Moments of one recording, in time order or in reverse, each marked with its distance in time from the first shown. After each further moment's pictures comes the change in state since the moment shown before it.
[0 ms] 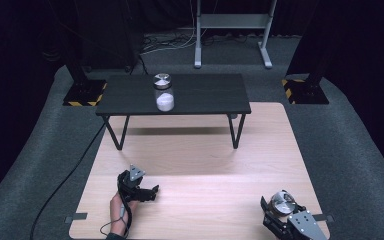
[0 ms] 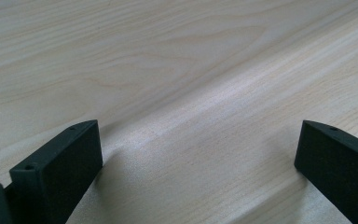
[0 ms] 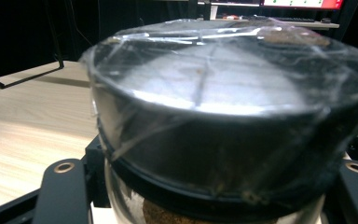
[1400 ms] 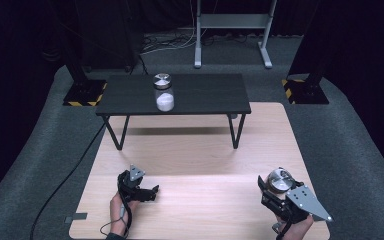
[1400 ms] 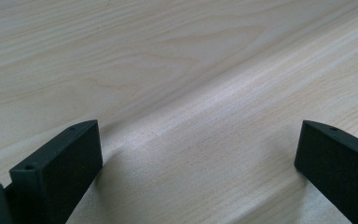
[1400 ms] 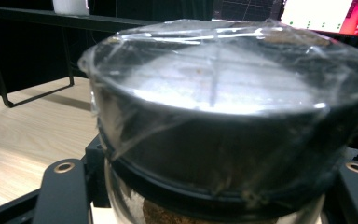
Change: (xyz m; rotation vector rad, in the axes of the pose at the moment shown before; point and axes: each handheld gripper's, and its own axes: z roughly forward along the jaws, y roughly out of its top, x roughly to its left) left arm 0.000 0.000 0.000 0.000 -0.001 0.002; right arm -0.016 0.047 0.036 -0.037 0.063 -0.070
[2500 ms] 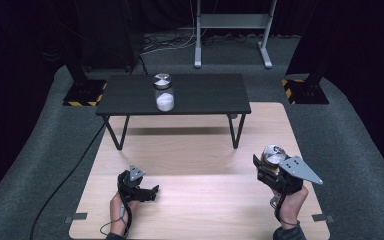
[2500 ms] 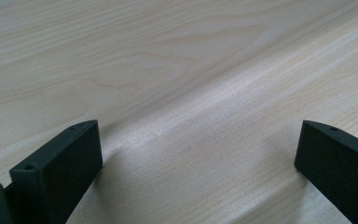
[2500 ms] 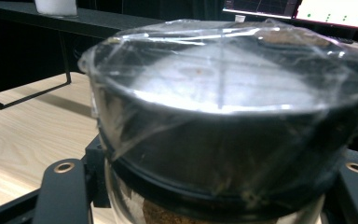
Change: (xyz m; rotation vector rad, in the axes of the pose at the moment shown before) left arm 0.001 0.000 0.000 0.001 -0.003 -0.002; right arm -0.025 0.040 0.057 0.059 0.050 -0.021
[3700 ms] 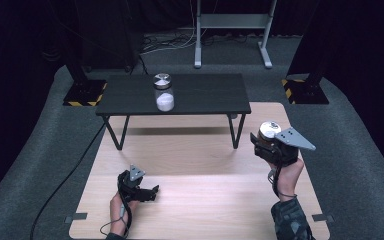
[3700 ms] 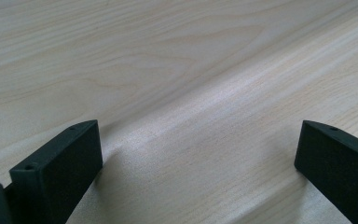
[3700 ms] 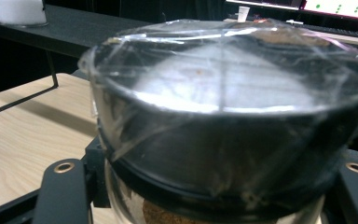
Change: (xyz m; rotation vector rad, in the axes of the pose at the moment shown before) left arm 0.000 0.000 0.000 0.000 0.000 0.002; right arm -0.026 0.040 0.052 0.045 0.013 0.000
